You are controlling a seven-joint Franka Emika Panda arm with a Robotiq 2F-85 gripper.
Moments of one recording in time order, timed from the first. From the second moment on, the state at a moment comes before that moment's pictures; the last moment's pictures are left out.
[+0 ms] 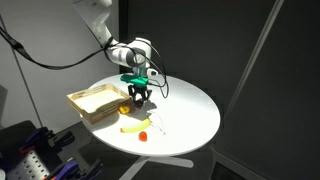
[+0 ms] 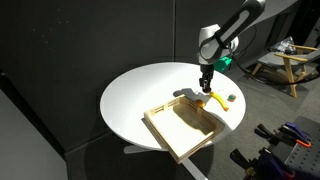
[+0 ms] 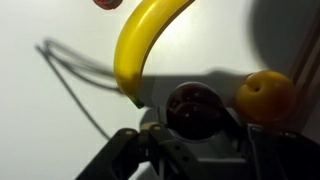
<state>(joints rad) -0.03 0.55 -0.05 -1.93 -0.09 2.37 -0.22</state>
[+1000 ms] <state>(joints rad) 0.08 0.47 0.03 -1.93 -0.21 2.26 -0.22</state>
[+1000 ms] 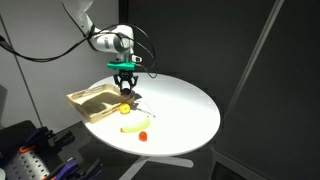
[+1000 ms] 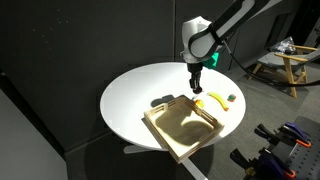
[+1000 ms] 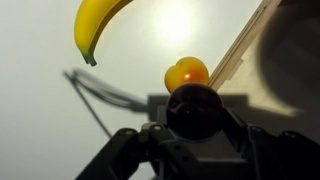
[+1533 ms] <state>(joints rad) 0.12 0.50 0.06 -1.95 -0.22 2.28 -0.23</state>
